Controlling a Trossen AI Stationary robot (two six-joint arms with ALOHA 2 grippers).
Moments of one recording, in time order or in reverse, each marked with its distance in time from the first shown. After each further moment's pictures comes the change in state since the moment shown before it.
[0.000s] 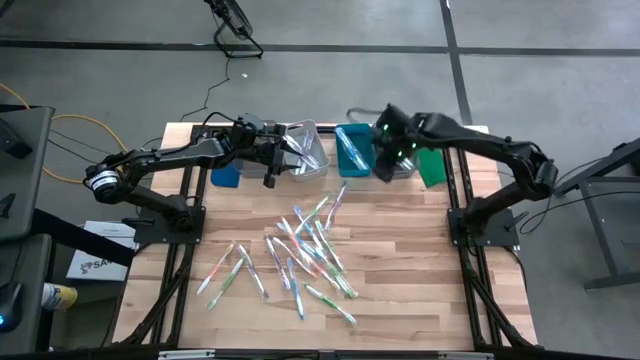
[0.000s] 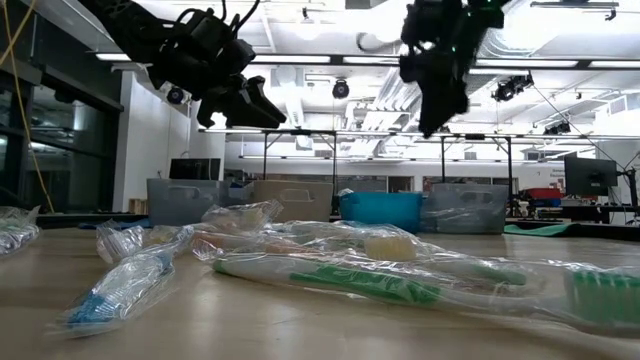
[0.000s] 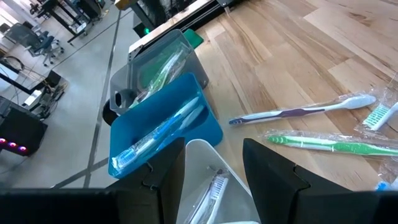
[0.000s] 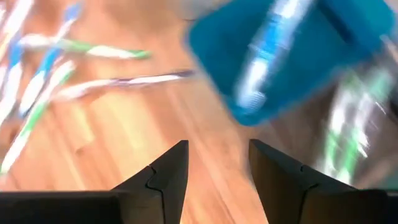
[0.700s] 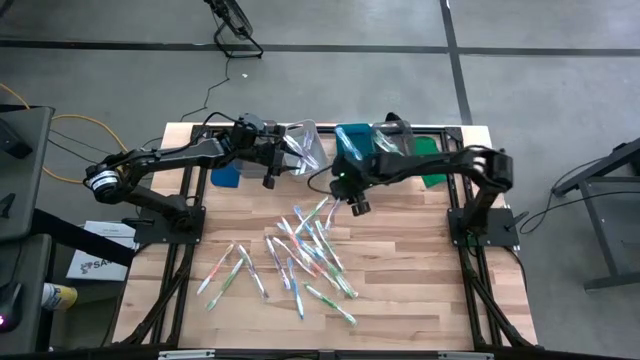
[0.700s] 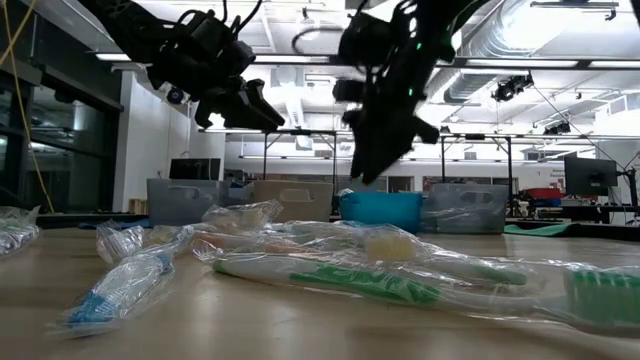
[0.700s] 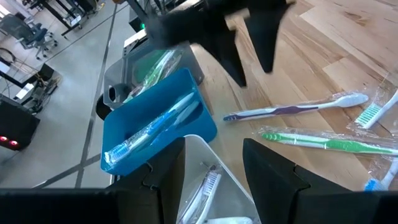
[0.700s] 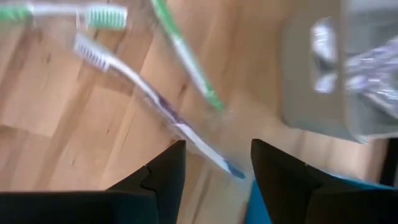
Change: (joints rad) left arm 0.000 0.000 0.000 -0.024 0.000 -0.018; right arm 0.314 0.323 0.000 0.370 0.163 -0.616
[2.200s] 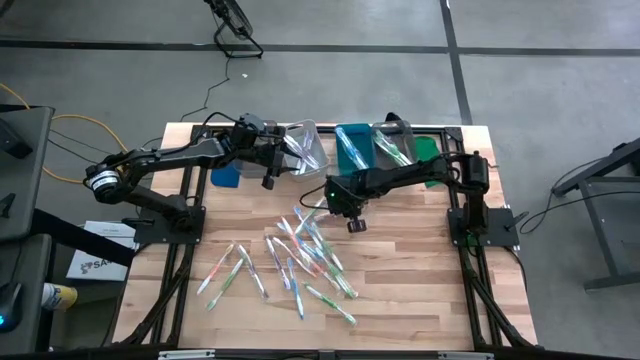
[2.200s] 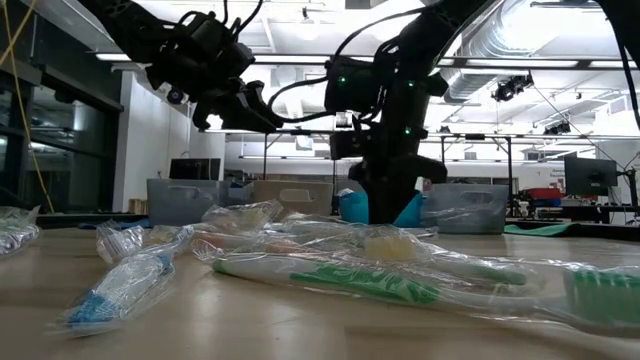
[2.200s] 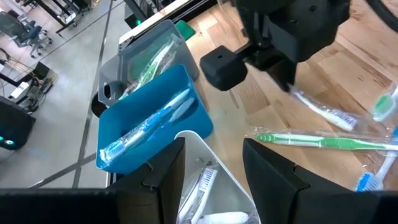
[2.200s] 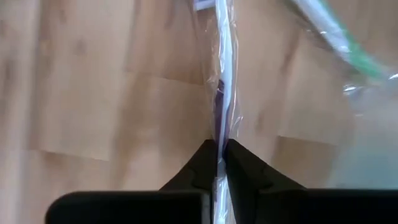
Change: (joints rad) left arm 0.000 0.000 0.000 -0.023 0.000 0.019; right arm 0.070 0.184 0.000 -0.031 -0.087 0.282
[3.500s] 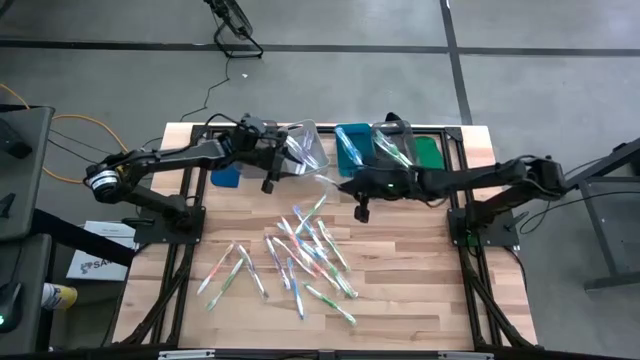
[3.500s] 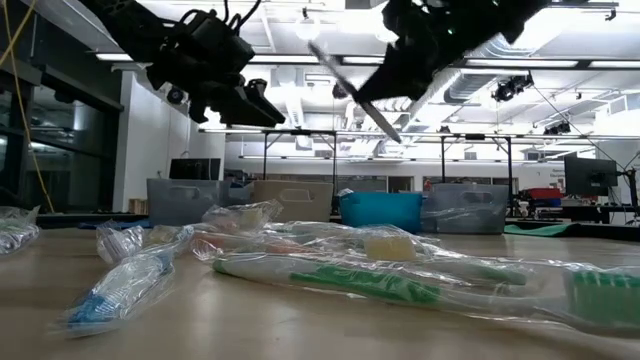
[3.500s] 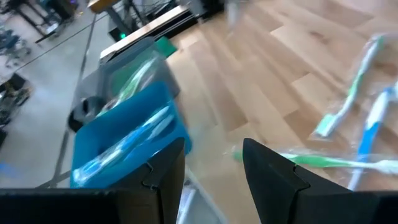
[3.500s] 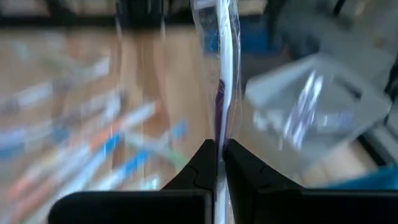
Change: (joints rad) left arm -0.032 0.000 0.000 -0.003 0.074 -0.038; right arm 0.049 -0.593 -0.404 0.644 0.152 0.305
